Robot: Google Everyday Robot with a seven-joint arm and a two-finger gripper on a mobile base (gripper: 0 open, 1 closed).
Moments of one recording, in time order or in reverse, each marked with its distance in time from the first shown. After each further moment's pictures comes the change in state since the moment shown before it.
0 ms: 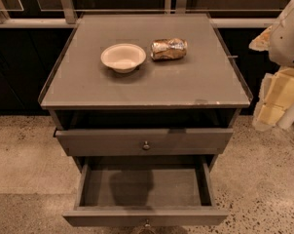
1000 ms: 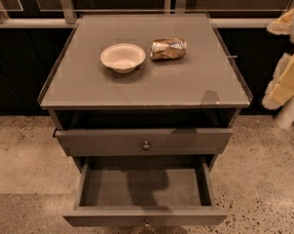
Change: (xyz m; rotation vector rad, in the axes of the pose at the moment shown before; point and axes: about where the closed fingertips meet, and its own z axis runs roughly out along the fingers) arm 0.019 -0.040 -0.011 0.073 -0.099 0.066
